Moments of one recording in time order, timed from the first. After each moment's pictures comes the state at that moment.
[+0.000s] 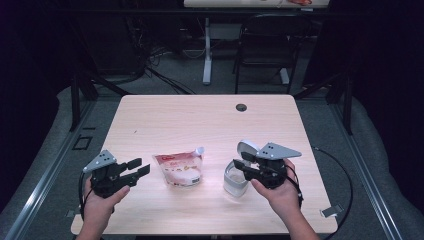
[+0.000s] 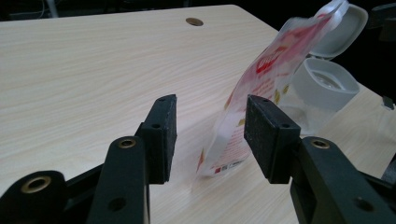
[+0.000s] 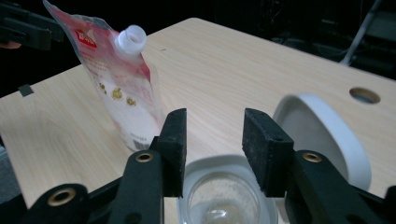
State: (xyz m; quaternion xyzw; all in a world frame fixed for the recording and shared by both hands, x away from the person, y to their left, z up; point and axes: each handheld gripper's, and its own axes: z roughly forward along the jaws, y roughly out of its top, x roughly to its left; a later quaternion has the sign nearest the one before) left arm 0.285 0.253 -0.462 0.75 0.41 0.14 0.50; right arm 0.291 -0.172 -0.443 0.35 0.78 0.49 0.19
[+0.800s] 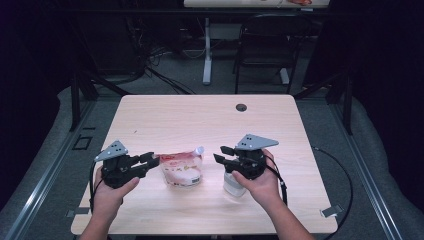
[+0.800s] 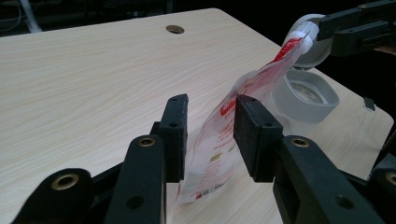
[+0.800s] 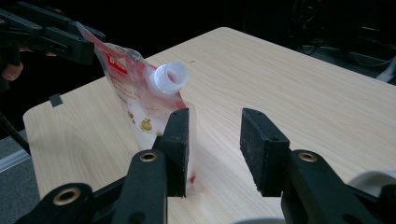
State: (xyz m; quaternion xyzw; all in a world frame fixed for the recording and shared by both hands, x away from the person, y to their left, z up) left arm 0.300 0.228 -0.450 0.76 0.38 0.12 0.50; right arm 0.315 -0.131 -0.442 0.32 0.79 0.51 0.15
